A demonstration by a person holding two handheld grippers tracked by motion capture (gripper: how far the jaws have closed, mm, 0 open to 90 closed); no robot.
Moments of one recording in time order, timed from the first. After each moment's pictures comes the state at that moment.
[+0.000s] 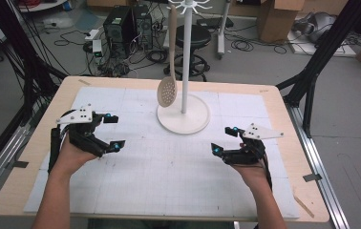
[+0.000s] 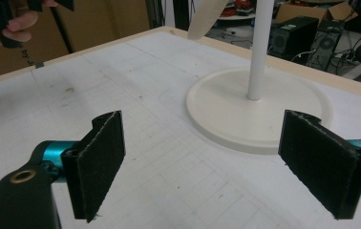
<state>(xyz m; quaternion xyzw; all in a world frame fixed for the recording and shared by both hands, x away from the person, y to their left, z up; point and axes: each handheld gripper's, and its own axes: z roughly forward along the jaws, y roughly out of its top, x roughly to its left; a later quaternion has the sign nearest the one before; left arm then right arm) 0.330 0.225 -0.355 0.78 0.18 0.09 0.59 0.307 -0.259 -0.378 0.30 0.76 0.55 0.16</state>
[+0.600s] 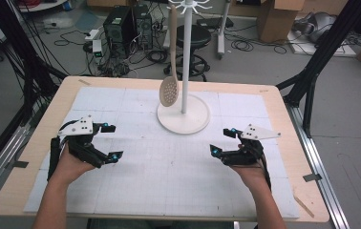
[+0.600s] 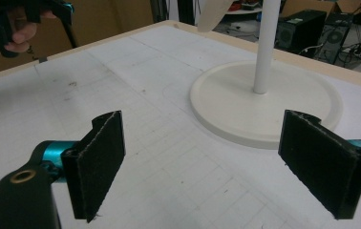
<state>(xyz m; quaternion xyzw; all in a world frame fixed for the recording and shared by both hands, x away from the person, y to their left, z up) 0.318 0.227 -0.375 0.80 0.20 0.09 0.56 0.309 -0.257 -0.384 0.30 0.76 0.55 0.16</state>
